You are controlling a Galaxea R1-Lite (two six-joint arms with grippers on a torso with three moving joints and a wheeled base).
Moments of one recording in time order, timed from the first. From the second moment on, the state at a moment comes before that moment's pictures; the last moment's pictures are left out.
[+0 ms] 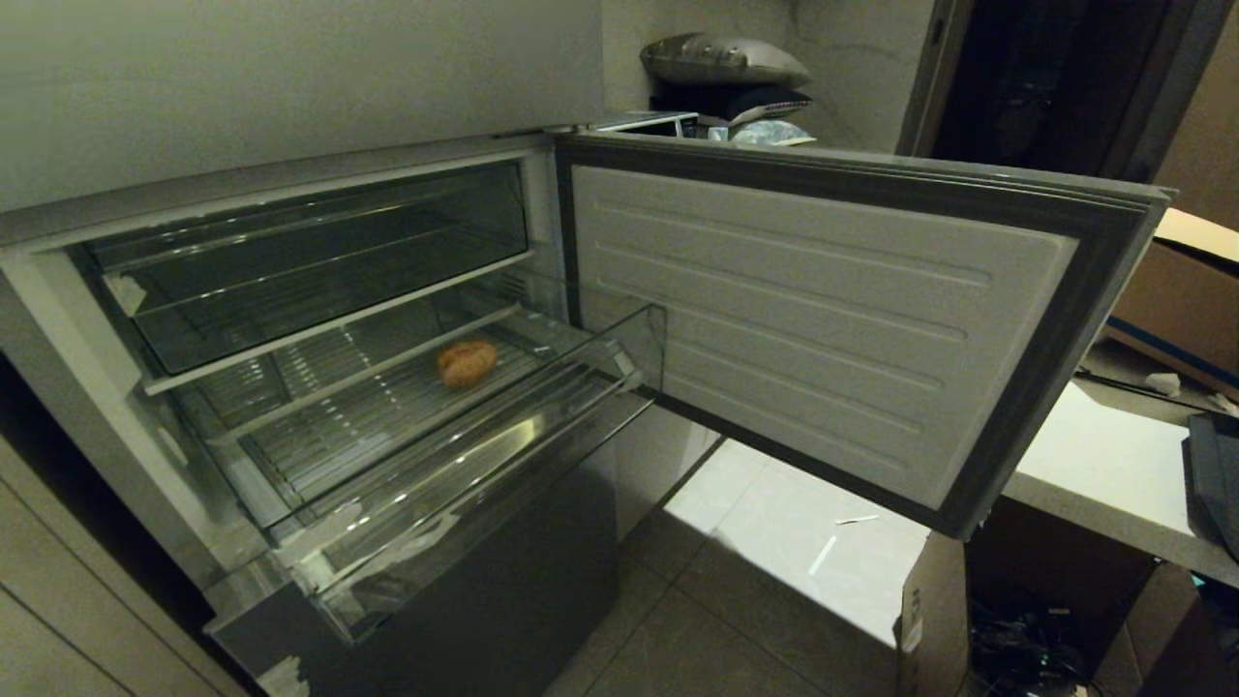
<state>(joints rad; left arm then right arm) -0.01 0.00 0.00 0.00 0.00 0.02 -0.84 1.23 -0.47 -0.51 0.15 0.07</state>
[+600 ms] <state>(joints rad) -0.01 0.00 0.00 0.00 0.00 0.02 -0.92 1.62 -0.76 -0.56 0.16 0.06</state>
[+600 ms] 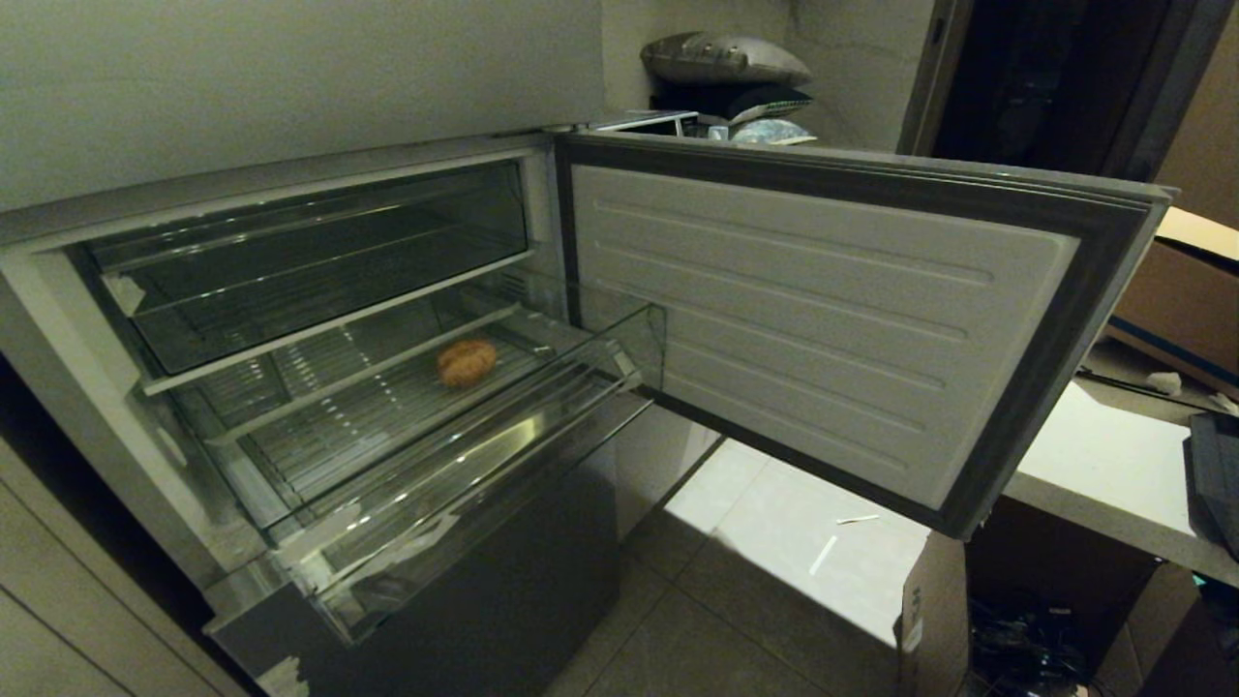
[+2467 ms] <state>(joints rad) -0.01 0.00 0.00 0.00 0.00 0.02 -0.95 2.03 -1.05 -0.49 0.28 -0.03</state>
